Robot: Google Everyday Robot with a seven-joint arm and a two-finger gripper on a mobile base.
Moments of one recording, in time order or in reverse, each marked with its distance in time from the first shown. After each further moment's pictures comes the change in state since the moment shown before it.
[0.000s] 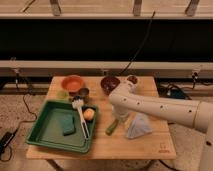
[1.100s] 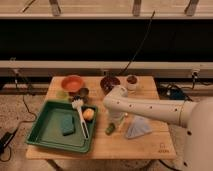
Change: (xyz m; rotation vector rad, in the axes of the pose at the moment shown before) arm -0.019 -0.015 0.040 -0.032 -0.049 -0.084
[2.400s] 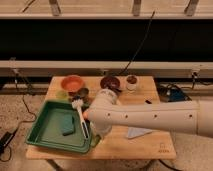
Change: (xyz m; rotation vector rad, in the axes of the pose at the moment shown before) arm -0.138 -0.009 -0.102 0.119 0.004 -0.213
